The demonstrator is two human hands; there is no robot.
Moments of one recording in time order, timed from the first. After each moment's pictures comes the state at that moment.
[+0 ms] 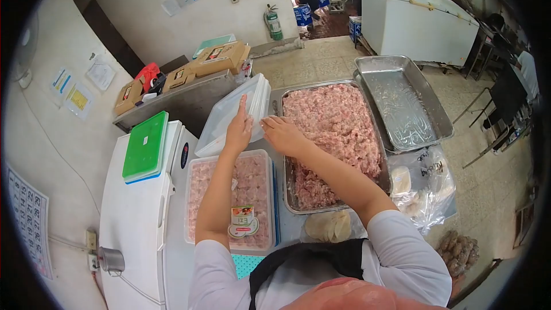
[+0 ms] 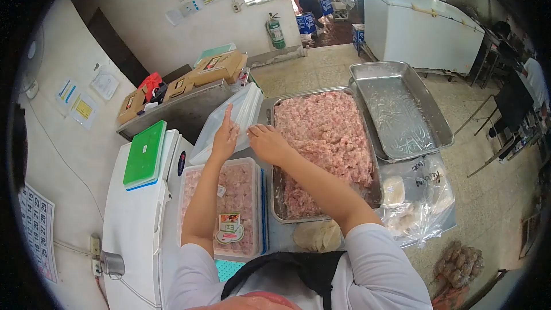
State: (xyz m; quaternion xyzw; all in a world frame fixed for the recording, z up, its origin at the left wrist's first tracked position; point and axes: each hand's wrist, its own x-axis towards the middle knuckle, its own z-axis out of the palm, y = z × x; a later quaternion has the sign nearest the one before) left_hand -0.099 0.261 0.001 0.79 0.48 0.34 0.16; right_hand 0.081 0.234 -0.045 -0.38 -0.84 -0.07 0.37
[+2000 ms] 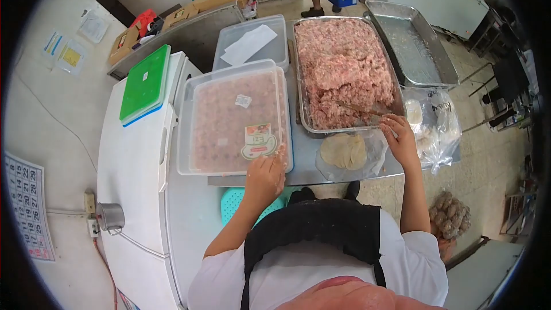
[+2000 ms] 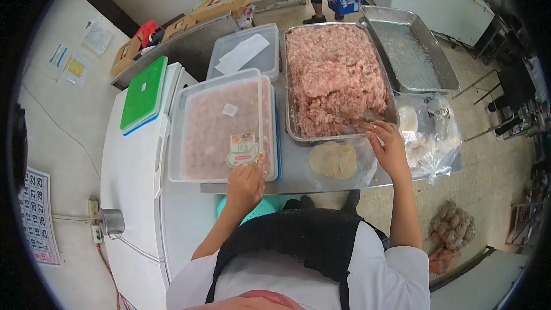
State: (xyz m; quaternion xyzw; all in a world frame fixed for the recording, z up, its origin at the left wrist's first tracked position) left_hand -0.144 -0.064 -0.031 0.88 0.43 0.22 0.01; right_hand 0.232 -0.056 -0.048 -0.62 -0.68 0.10 0.37
